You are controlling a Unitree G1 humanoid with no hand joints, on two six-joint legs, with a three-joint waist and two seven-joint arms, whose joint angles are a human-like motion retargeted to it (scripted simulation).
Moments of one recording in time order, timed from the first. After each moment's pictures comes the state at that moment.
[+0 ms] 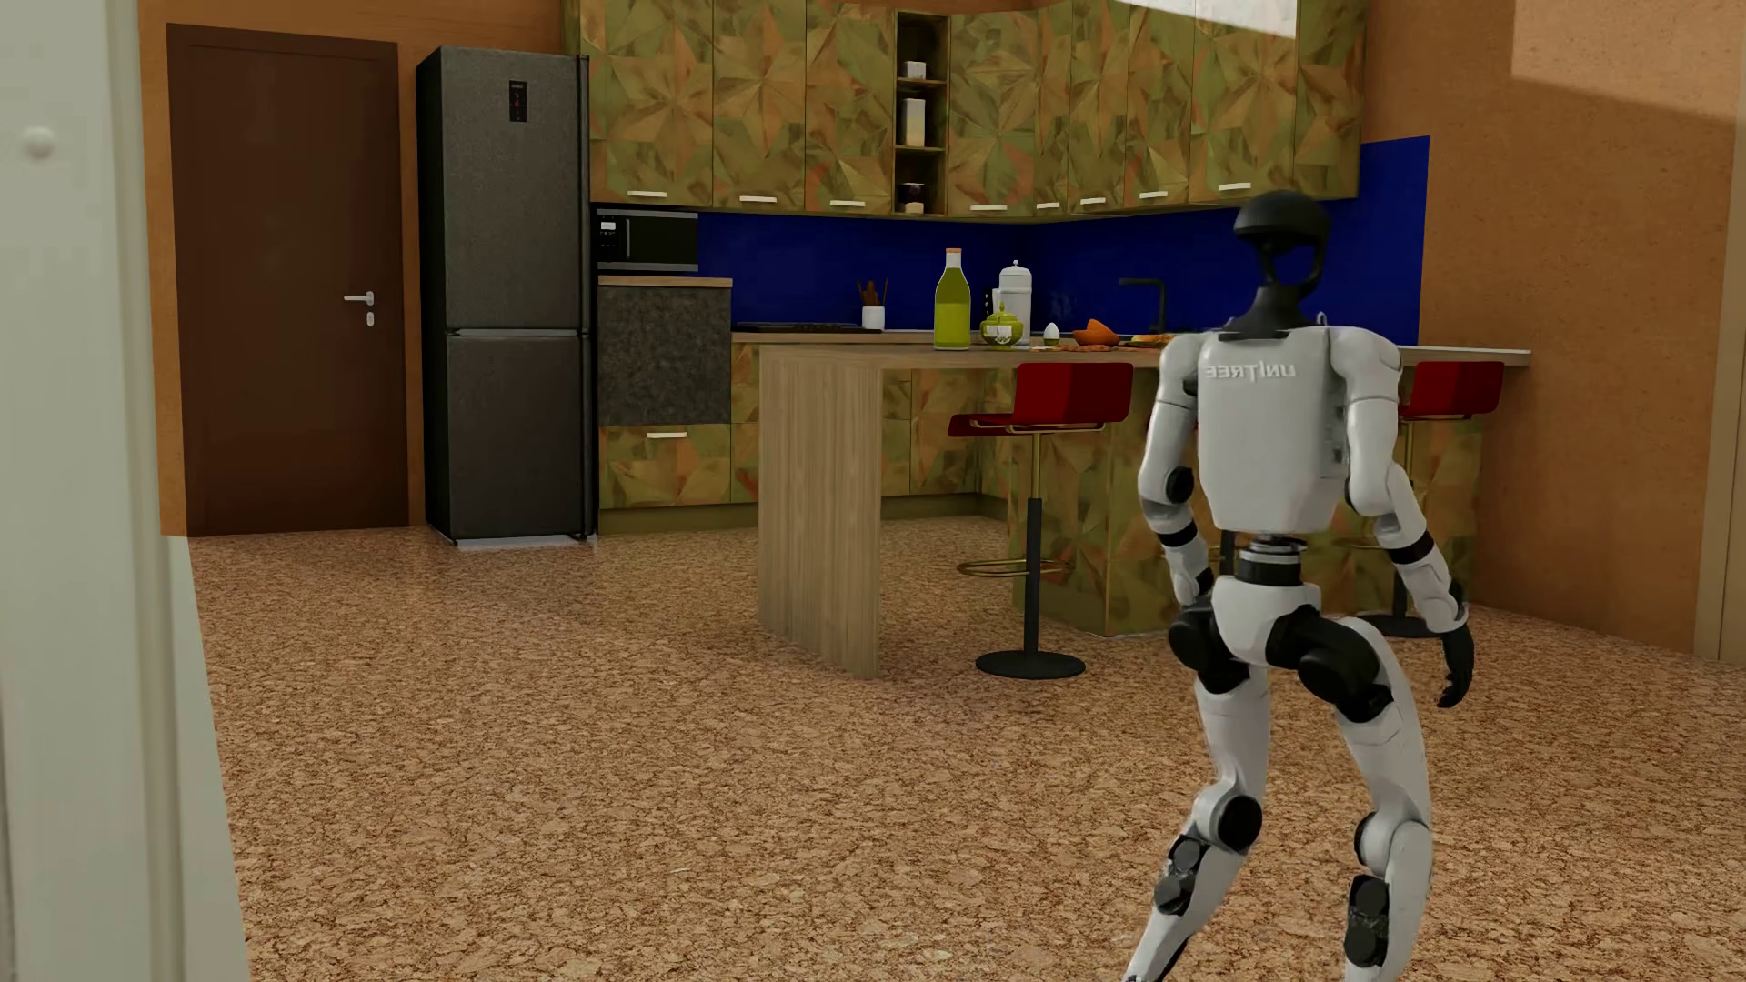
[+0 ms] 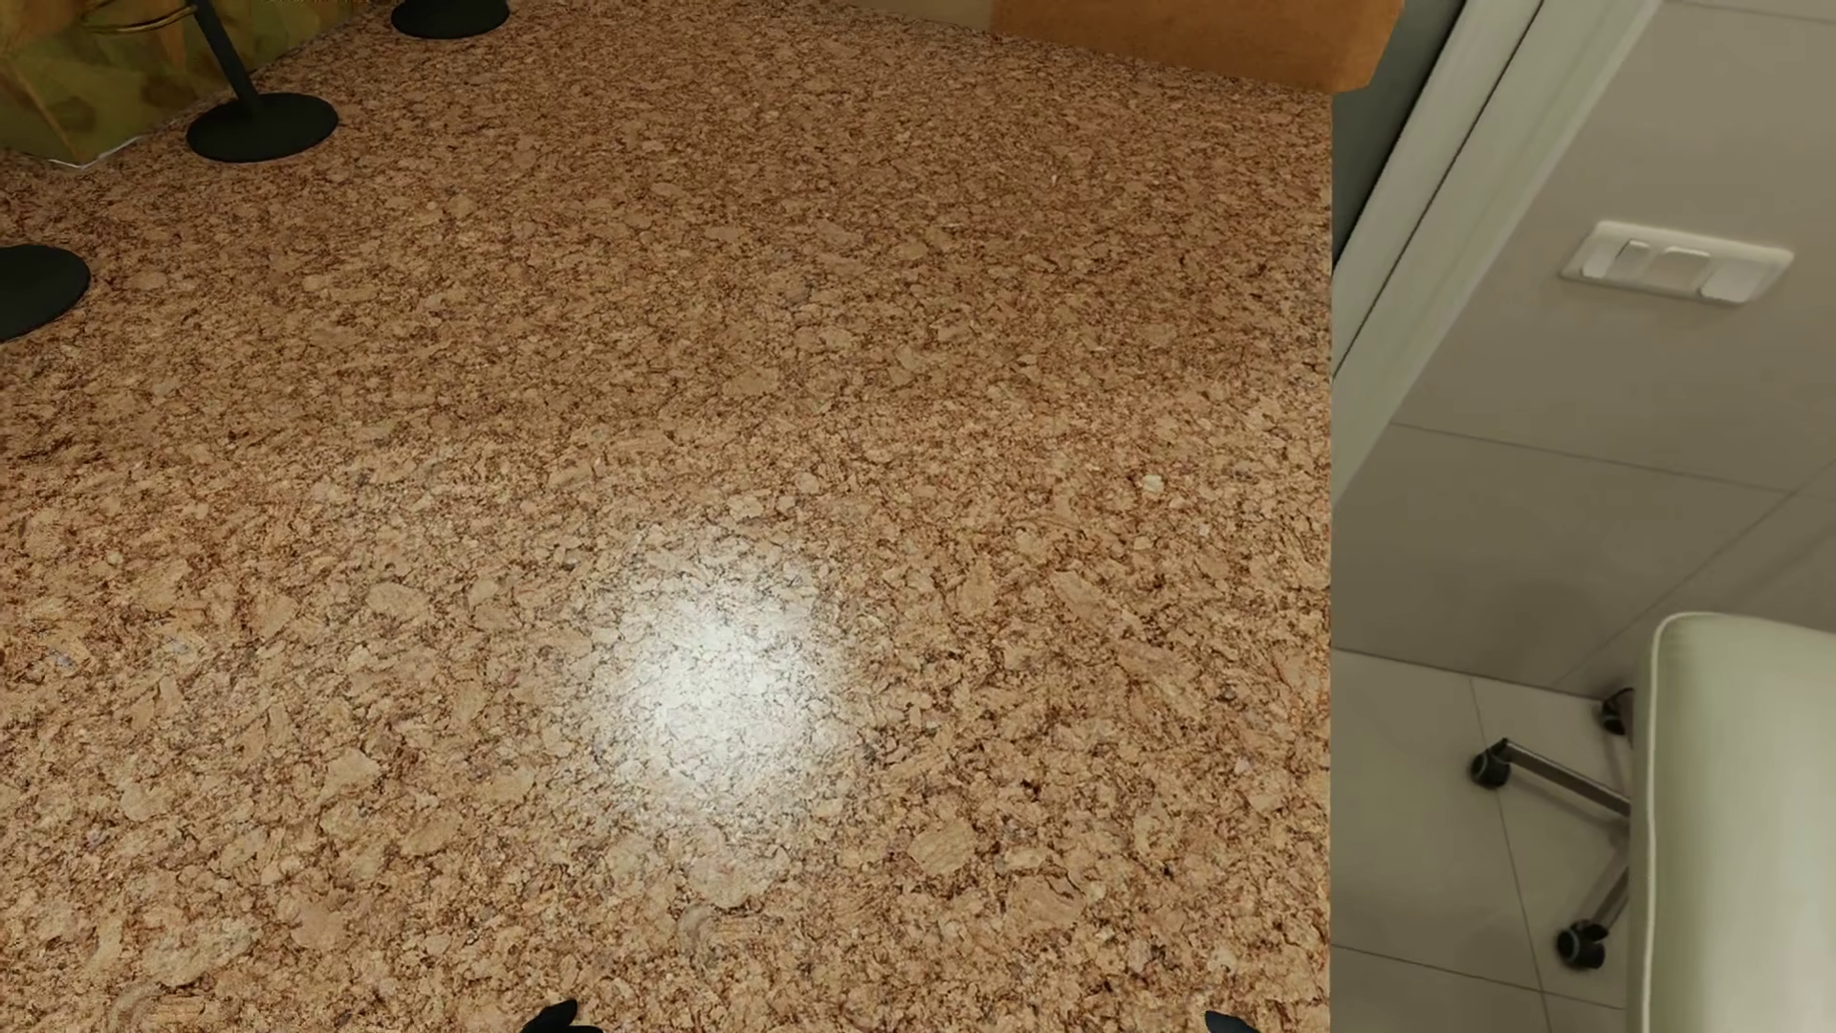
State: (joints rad) body -0.27 -0.46 0.09 -0.02 -0.10 -0.07 -0.10 0.03 0.02 0.82 0.84 0.21 0.24 -0.56 -0.42 0.15 -0.22 -0.03 0.09 -0.08 0.04 0.67 0.67 0.05 -0.08 0.14 0.05 0.16 0.12
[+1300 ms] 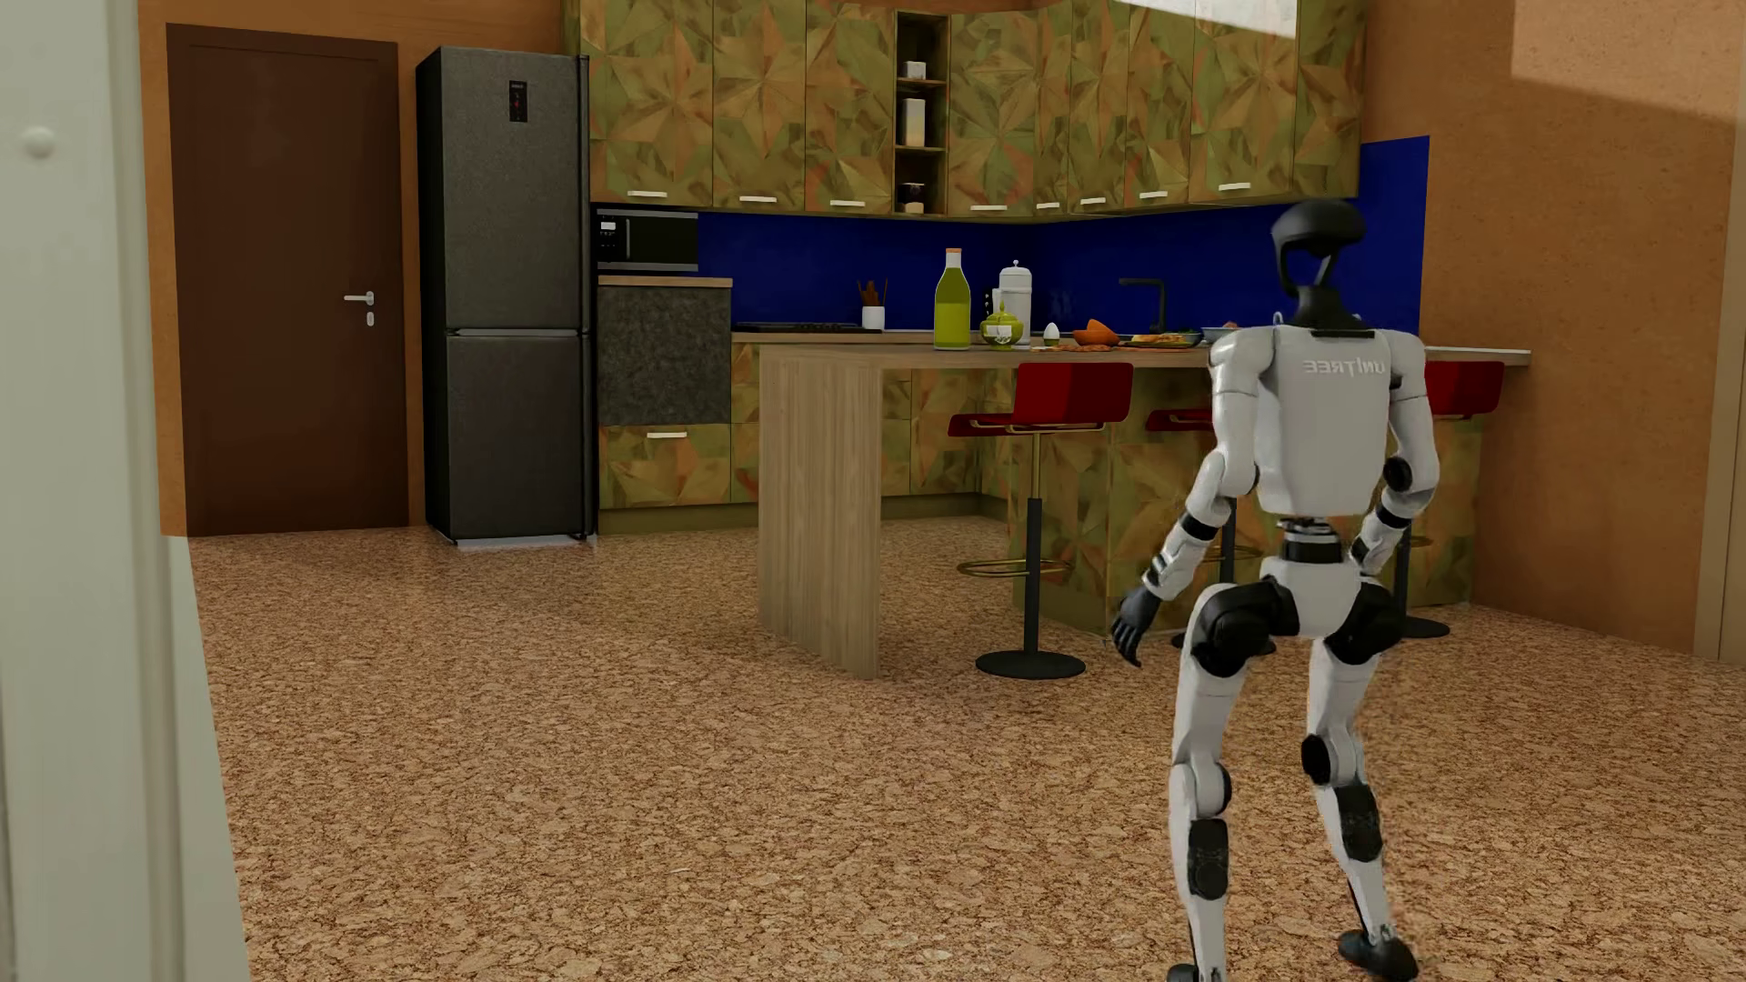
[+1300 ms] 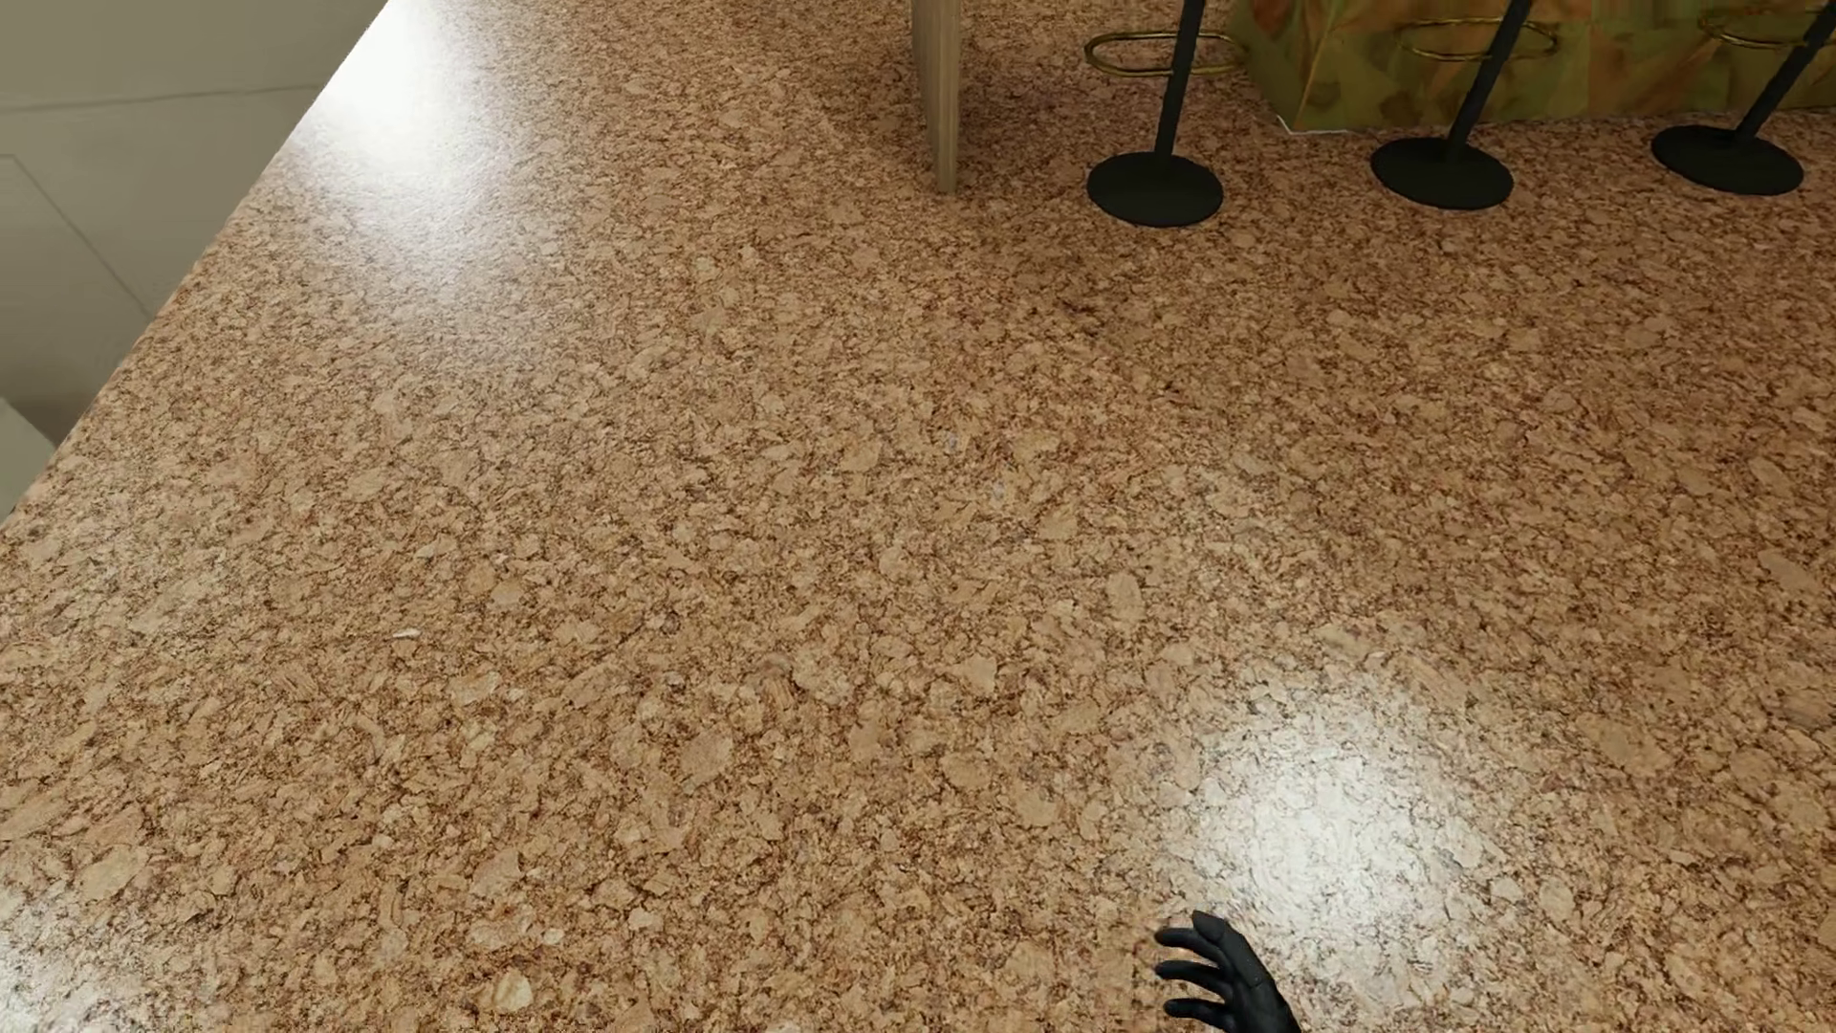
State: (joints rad) body -0.33 -0.52 0.15 0.00 -0.12 -0.01 -0.08 0.04 0.03 0.80 0.97 0.25 0.17 -0.50 -0.38 0.21 -0.18 -0.05 -0.19 -0.04 0.02 0.71 0.60 -0.01 0.01 0.06 0.05 0.19 0.04
